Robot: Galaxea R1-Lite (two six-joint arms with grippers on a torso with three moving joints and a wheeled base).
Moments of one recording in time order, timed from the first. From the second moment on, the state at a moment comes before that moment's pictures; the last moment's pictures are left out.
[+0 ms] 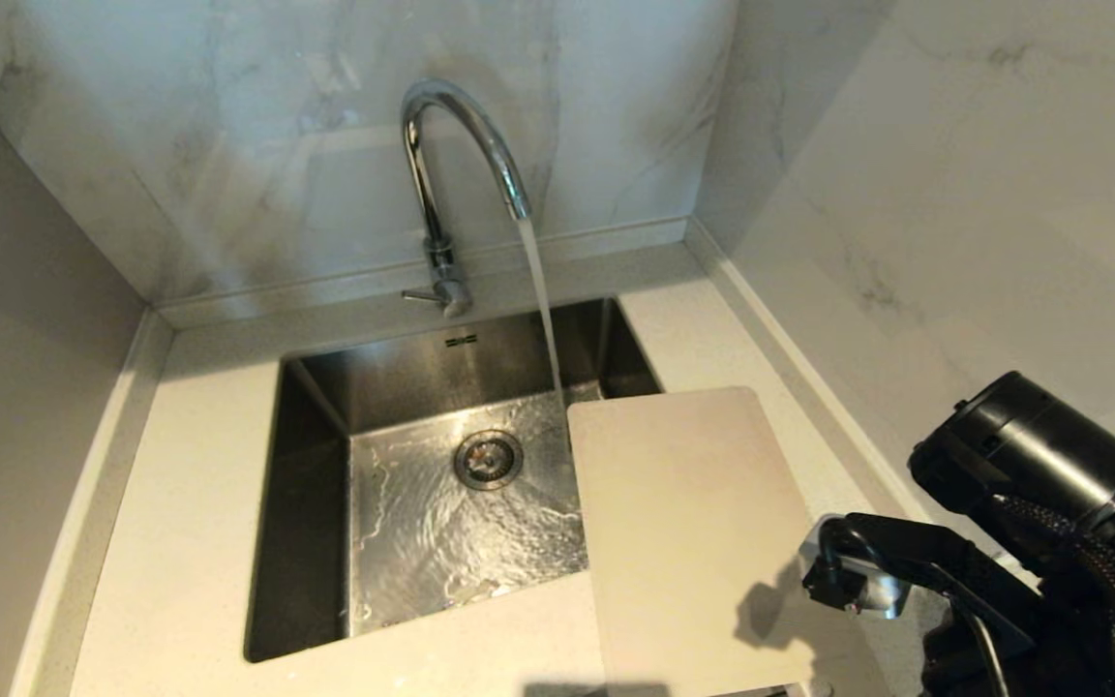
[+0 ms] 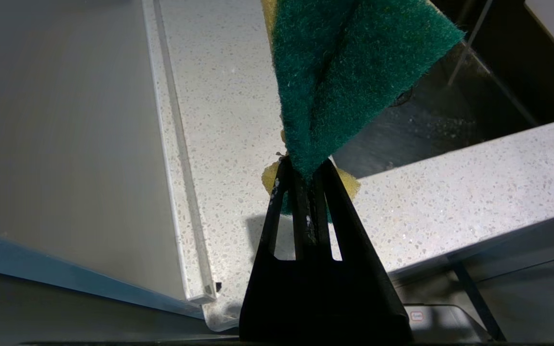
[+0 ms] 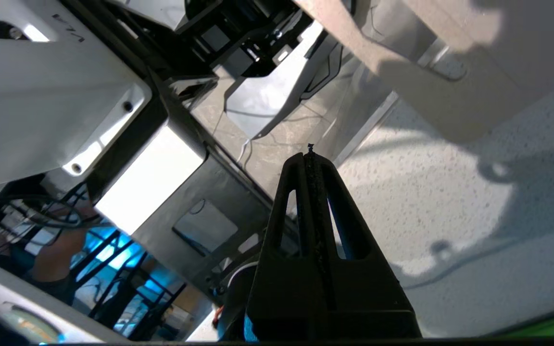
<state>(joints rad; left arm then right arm) -0.01 0.00 0.00 0.00 0.00 0.00 0.51 1.39 -1.05 0.92 0.15 -0.25</state>
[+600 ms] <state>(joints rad) 0.00 0.00 0.00 0.00 0.00 0.00 0.55 1.41 -0.90 0.71 0.01 -0.40</state>
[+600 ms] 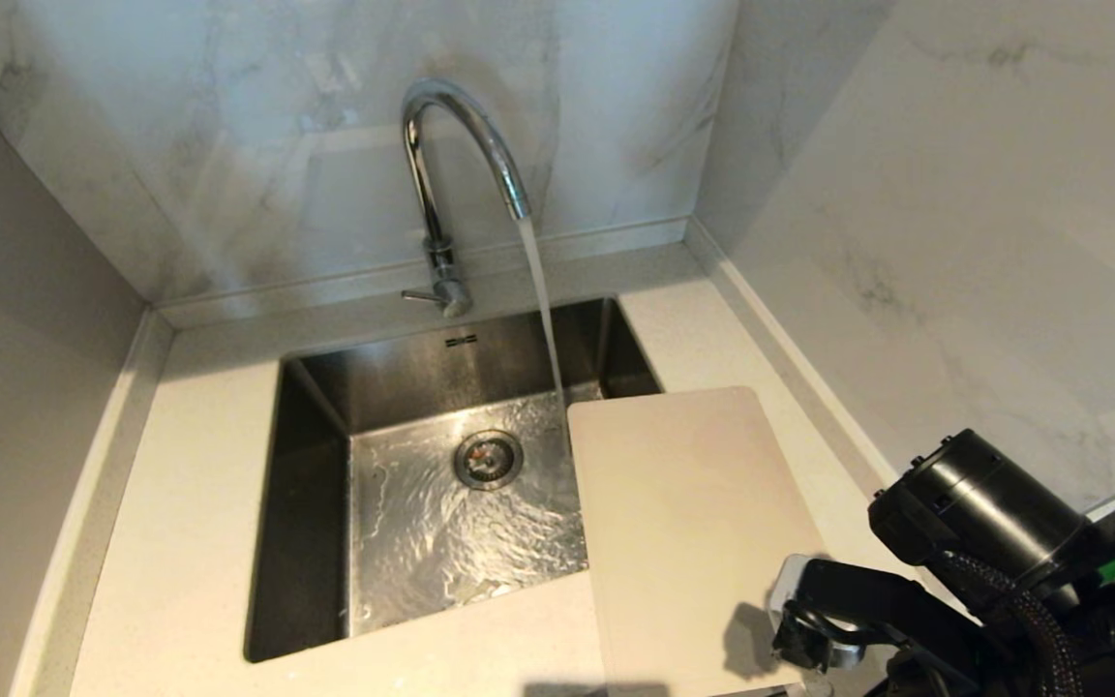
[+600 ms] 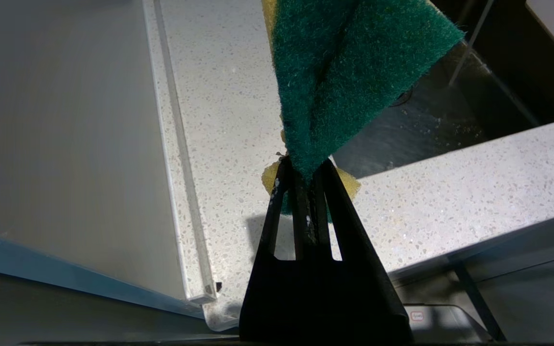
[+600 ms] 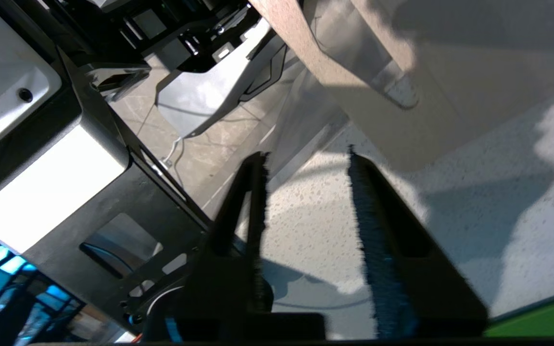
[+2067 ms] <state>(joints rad) 0.00 0.00 0.00 0.00 0.00 0.00 0.77 1.55 -0.56 0.23 -0.29 -0.77</state>
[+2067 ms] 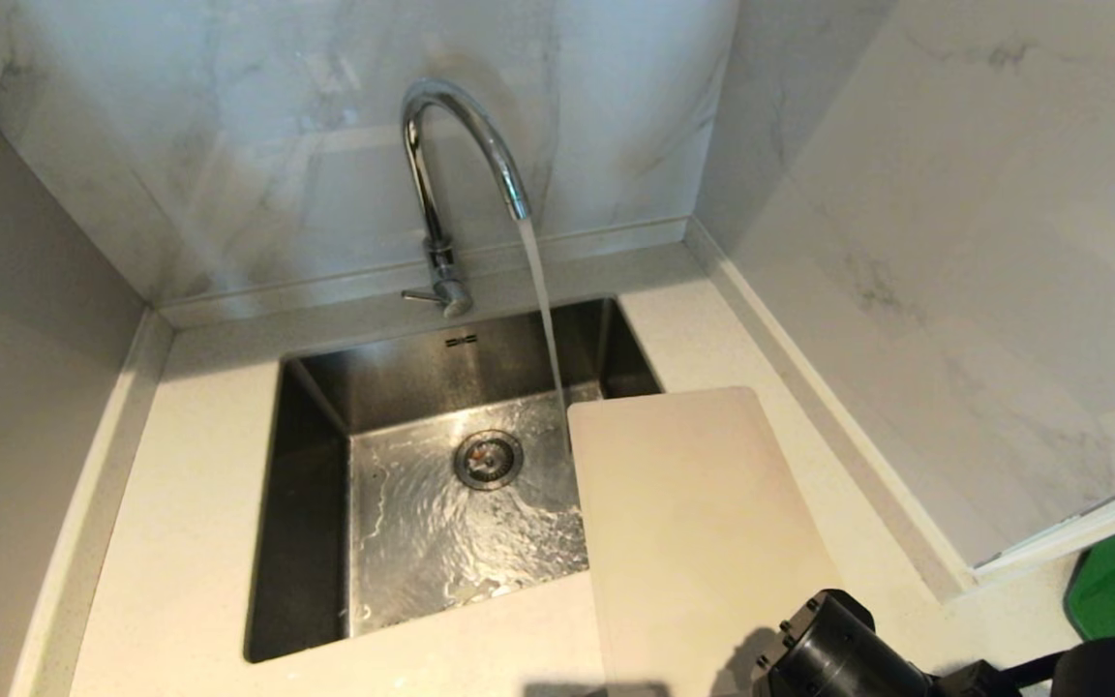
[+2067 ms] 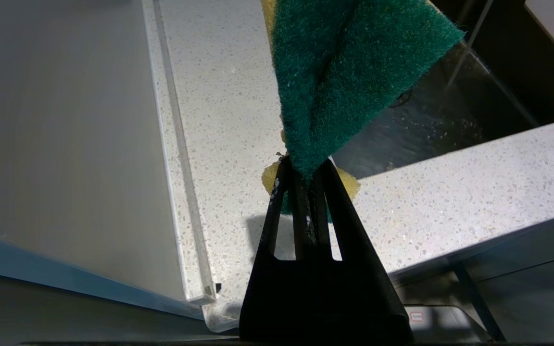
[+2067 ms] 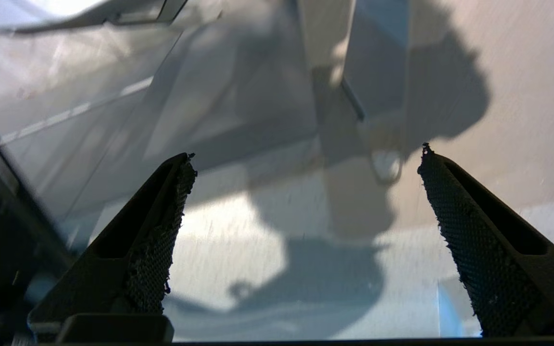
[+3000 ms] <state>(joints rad) 0.00 0.00 0.00 0.00 0.00 0.00 0.79 1.66 -0.41 -0.03 -0.23 -0.76</state>
